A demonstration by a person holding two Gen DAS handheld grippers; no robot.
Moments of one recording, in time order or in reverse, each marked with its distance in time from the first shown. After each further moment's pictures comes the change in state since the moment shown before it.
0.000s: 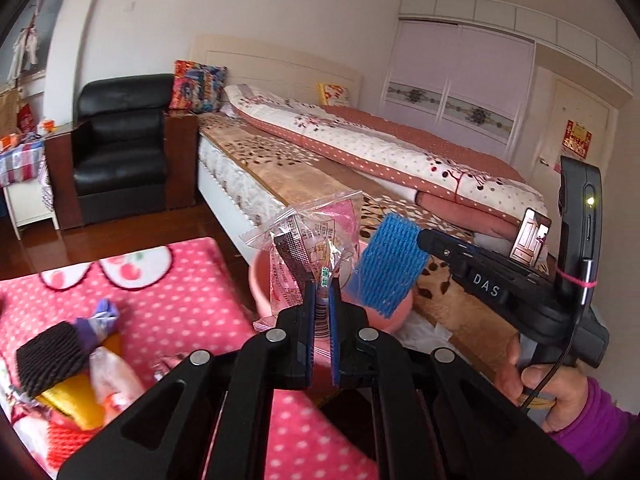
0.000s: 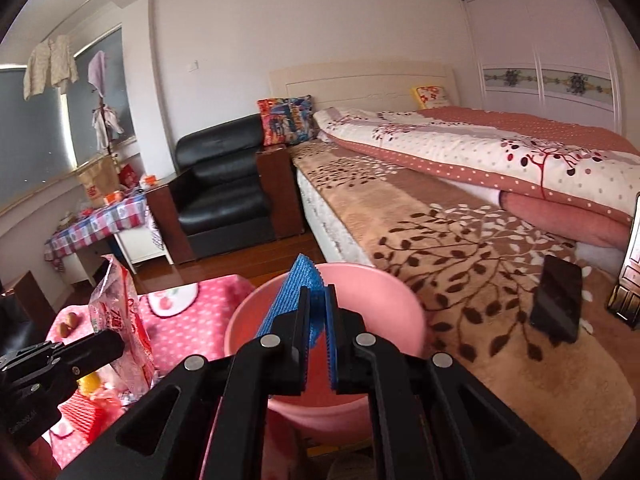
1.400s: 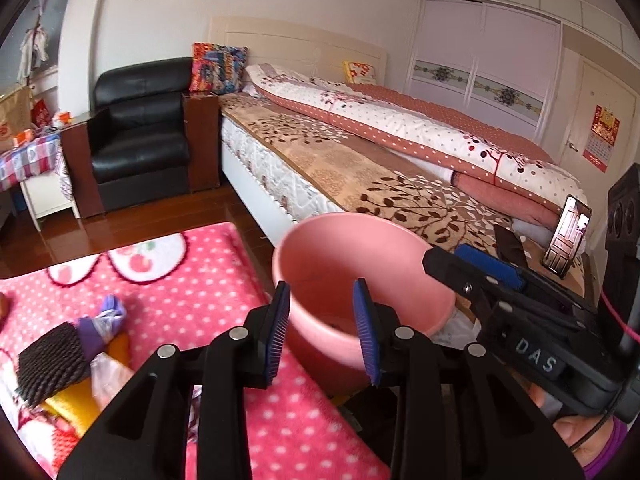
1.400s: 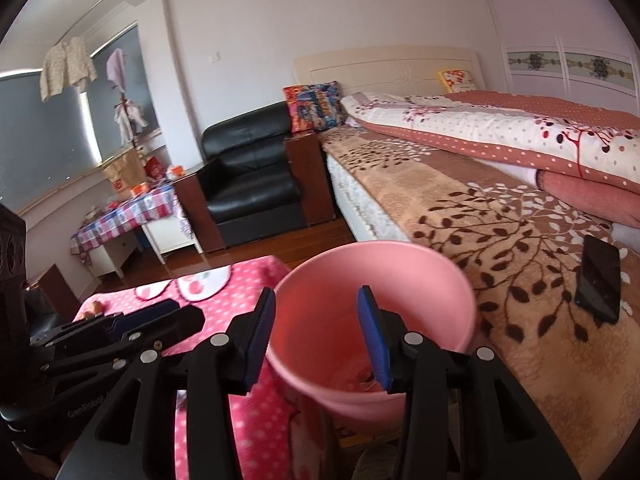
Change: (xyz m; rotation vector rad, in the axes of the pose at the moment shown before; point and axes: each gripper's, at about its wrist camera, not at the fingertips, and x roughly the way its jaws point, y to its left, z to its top) left arm 0.024 0.016 0.001 -0.013 0.068 0.136; right arm 0.011 0.034 -0.023 -0.006 0.050 0.138
